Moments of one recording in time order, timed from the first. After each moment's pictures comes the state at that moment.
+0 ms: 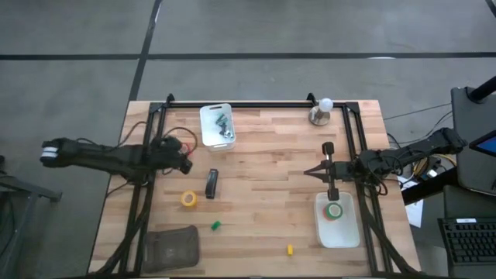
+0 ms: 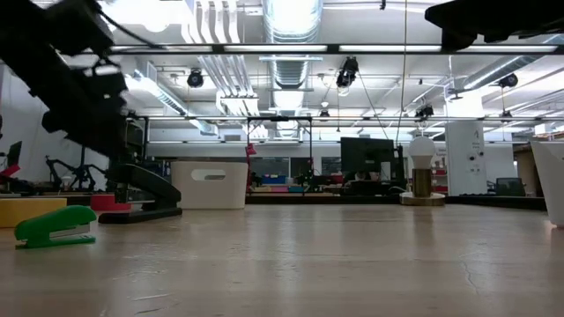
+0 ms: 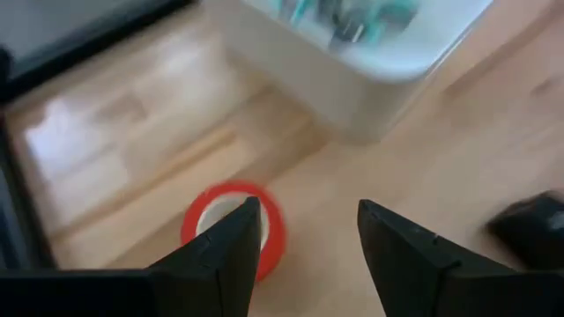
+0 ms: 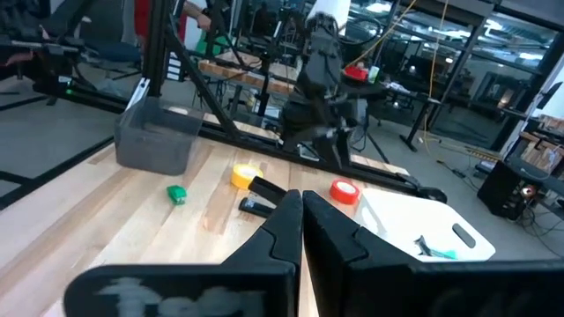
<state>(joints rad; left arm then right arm) 0.01 0.70 0.40 -0.70 -0.63 -0.74 0.29 0.62 0.30 0.27 0.24 -0.22</state>
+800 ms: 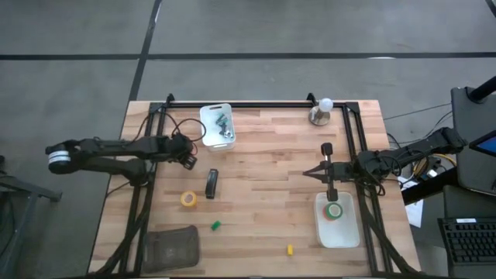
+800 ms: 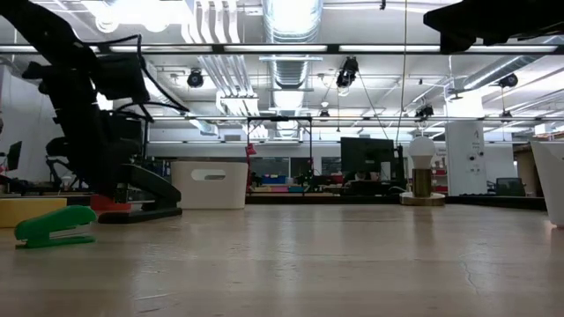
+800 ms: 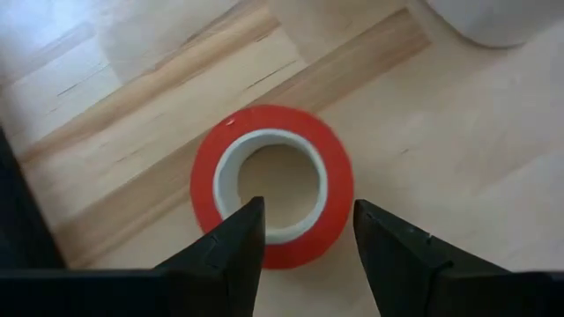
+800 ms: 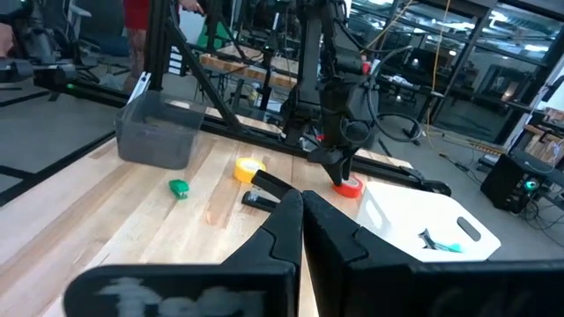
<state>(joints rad) 0.35 1.00 0.40 -0.60 -0.35 -0.59 0.29 0.64 0.30 0.27 0.24 -0.20</state>
